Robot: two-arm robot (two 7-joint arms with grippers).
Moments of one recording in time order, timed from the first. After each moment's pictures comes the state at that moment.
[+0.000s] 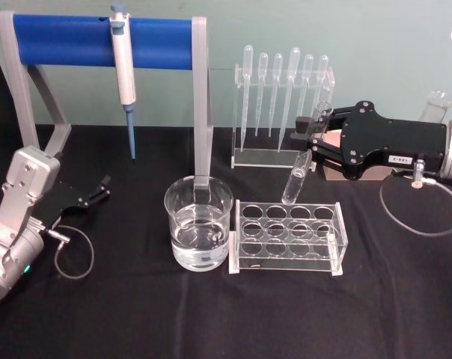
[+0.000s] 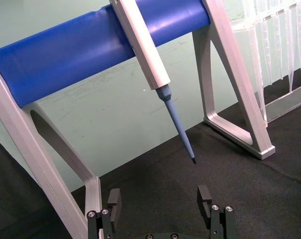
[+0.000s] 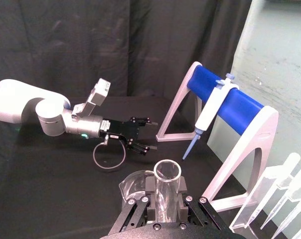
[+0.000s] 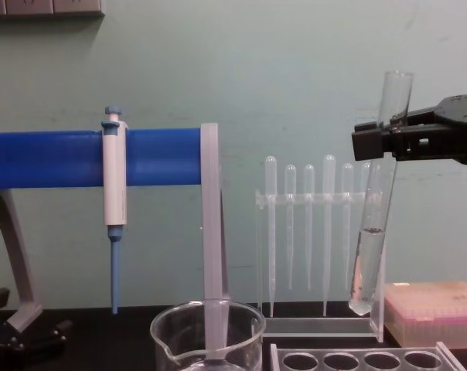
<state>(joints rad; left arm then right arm) -0.20 0.60 0.45 -1.41 -0.25 -0.12 0.03 0.54 0.81 -0.51 -1.68 0.66 0.15 0.83</state>
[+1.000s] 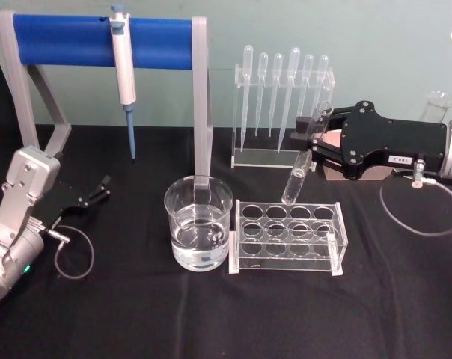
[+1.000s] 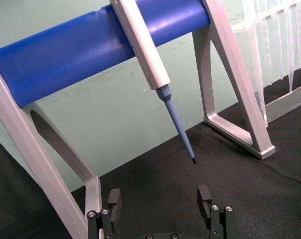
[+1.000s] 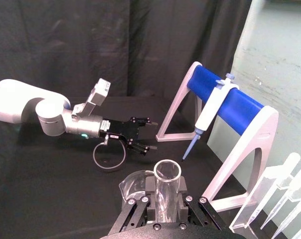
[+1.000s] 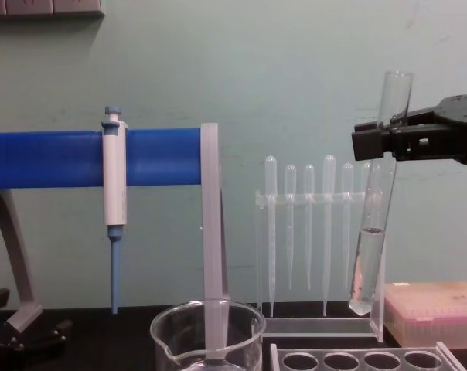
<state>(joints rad) -0.20 0.60 0.45 -1.41 -0.25 -0.12 0.03 0.54 0.81 -0.51 -1.68 0.66 0.15 0.83</state>
